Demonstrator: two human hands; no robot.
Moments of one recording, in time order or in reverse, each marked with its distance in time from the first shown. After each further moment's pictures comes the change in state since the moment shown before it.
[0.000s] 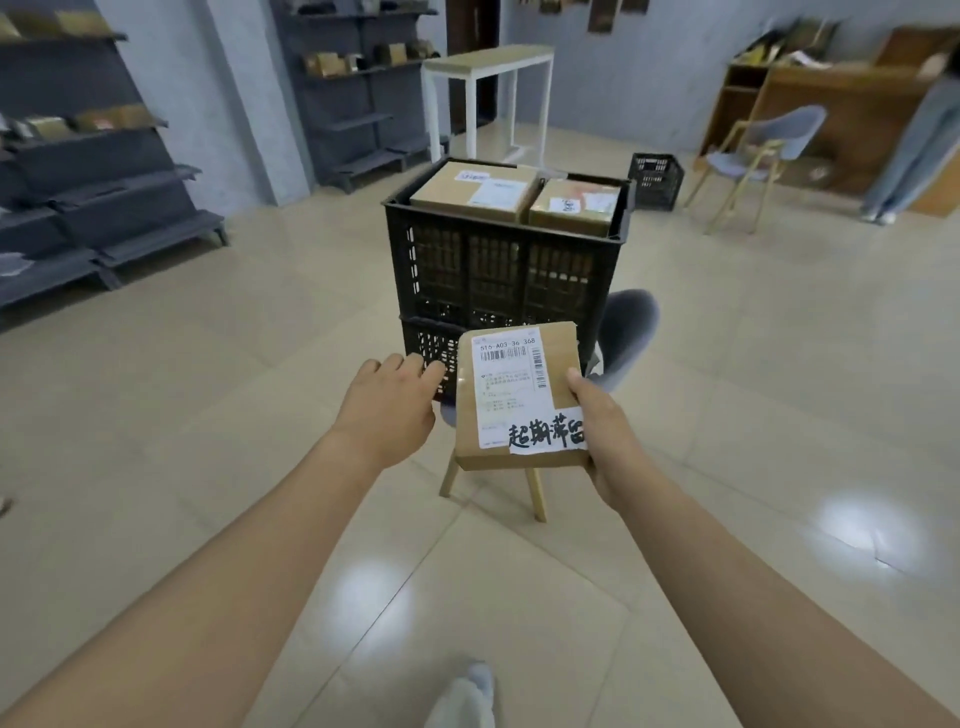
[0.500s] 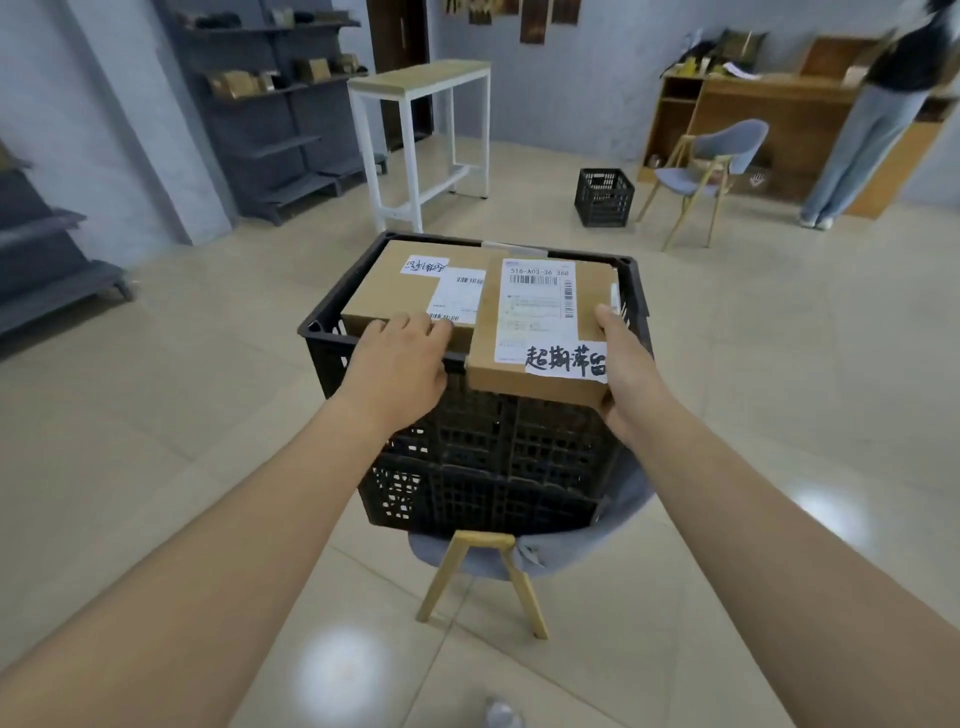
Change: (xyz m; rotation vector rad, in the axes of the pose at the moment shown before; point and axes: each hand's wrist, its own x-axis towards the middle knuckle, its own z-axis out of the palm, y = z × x) left_hand 0.371 -0.101 0.043 -0.079 0.121 0.105; right_hand 0.318 -0.200 0.033 0.130 0.198 -0.061
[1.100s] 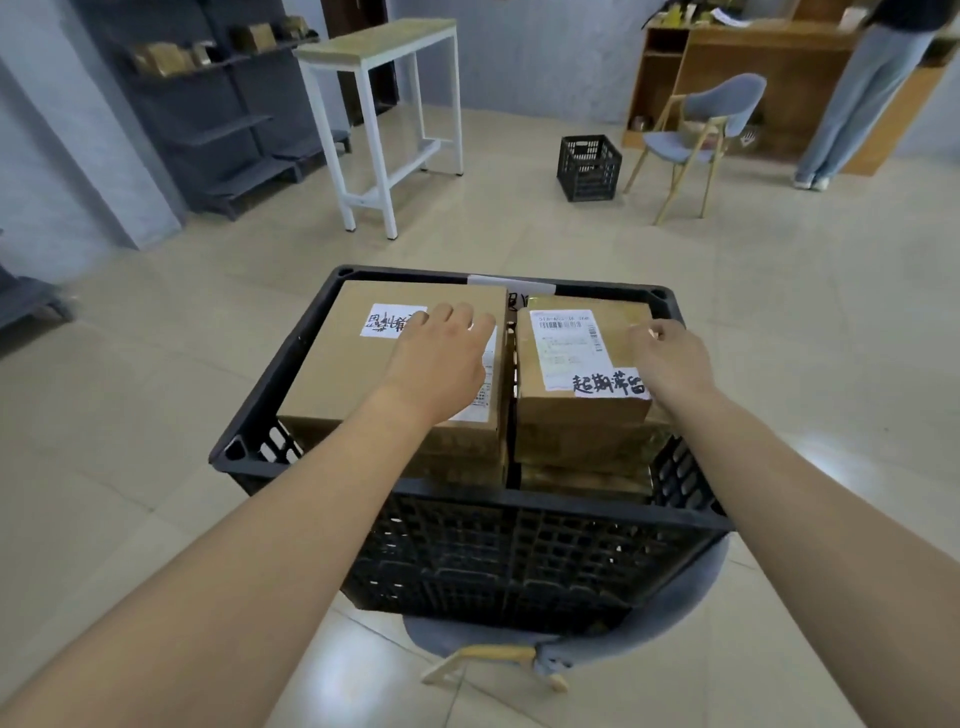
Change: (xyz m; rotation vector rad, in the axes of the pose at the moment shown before) left_hand 0.205 -0.026 0.102 -0.042 -0.081 0.110; right_hand 0.210 -0.033 0.002 -0.721 0.327 -0.098
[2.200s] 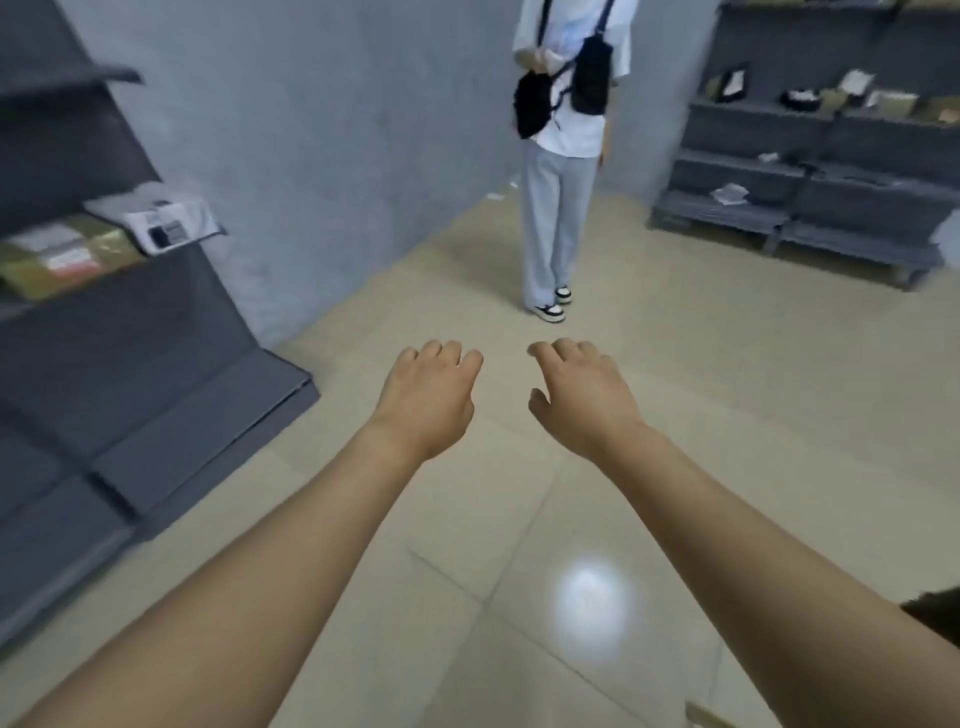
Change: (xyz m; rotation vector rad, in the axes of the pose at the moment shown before) left_hand -0.663 0.121 -0.163 0.343 -0.348 -1.684; right_hand -0.617 -0.024 0.149 -0.375 -1.105 -2.166
